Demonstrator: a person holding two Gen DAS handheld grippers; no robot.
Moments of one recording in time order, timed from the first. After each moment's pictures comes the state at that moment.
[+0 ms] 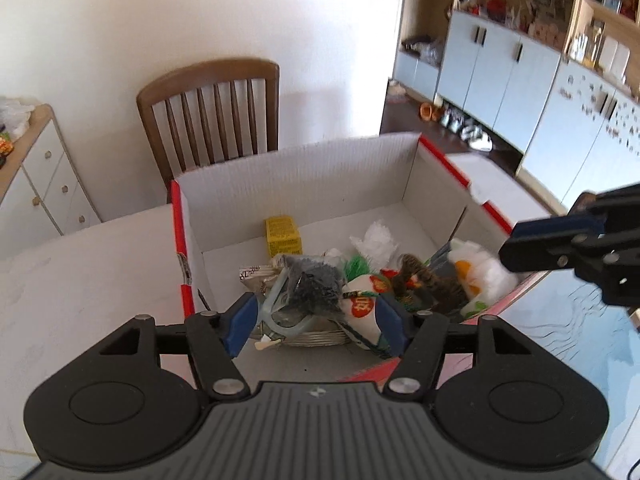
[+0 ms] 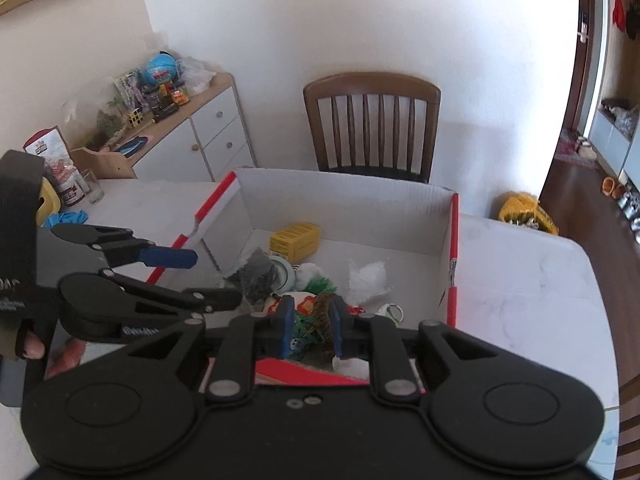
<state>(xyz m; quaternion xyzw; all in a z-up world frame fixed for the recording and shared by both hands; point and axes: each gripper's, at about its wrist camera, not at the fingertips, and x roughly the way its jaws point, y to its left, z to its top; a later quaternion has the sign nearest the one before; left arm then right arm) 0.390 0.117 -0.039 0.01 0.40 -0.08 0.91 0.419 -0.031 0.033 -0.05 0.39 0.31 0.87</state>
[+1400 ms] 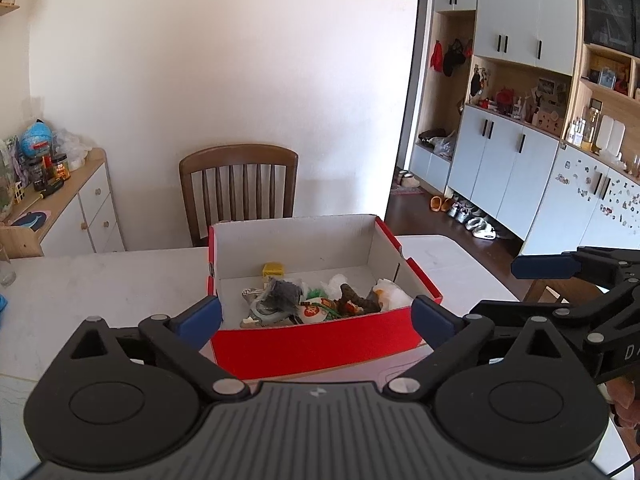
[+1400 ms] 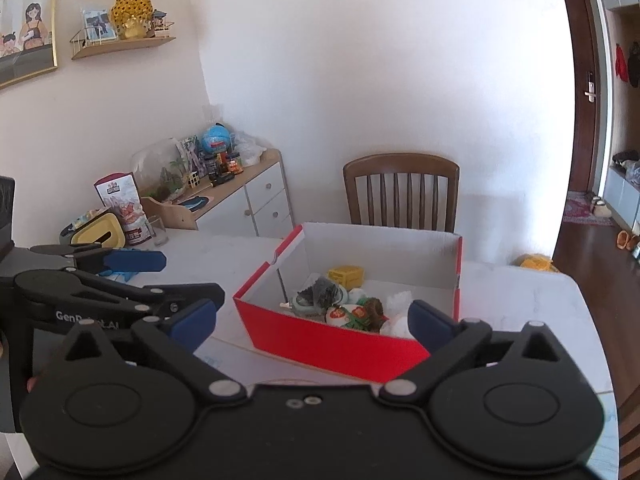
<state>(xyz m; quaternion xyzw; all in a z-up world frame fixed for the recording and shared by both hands) 0.238 0.084 0.031 -0.03 0.27 -0.03 0.96 0.302 -0.089 0.072 0.00 0.27 0.35 0.89</state>
